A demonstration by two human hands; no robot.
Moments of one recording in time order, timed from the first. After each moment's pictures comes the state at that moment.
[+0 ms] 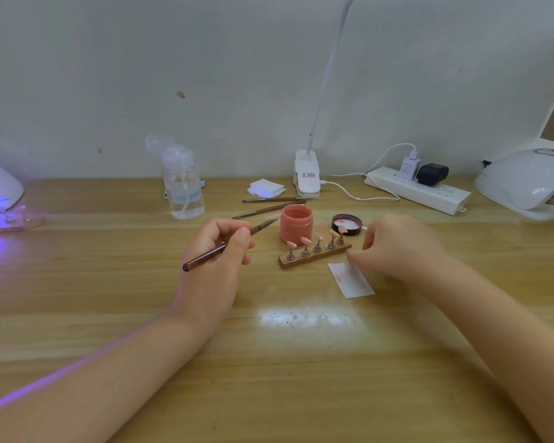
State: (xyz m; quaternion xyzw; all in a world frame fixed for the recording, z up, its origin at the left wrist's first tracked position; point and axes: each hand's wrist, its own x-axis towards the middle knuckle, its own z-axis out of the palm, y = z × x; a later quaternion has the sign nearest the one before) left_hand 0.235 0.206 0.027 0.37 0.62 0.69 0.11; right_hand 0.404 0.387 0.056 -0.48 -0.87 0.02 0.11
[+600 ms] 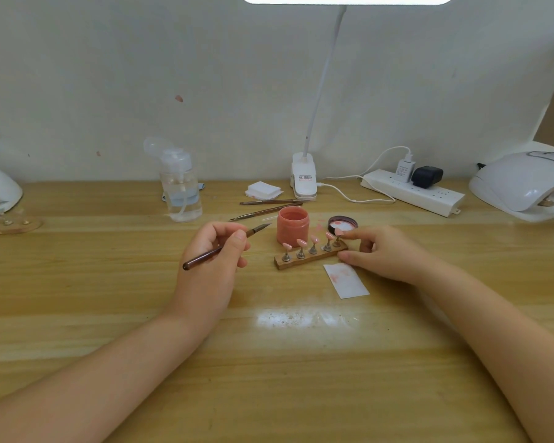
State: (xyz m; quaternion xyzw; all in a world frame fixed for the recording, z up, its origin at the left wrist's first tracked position) left_hand 0.232 0.209 0.024 0.36 0.62 0.69 0.12; right_hand 0.413 0.414 0.035 -0.39 -0.90 0.17 0.11
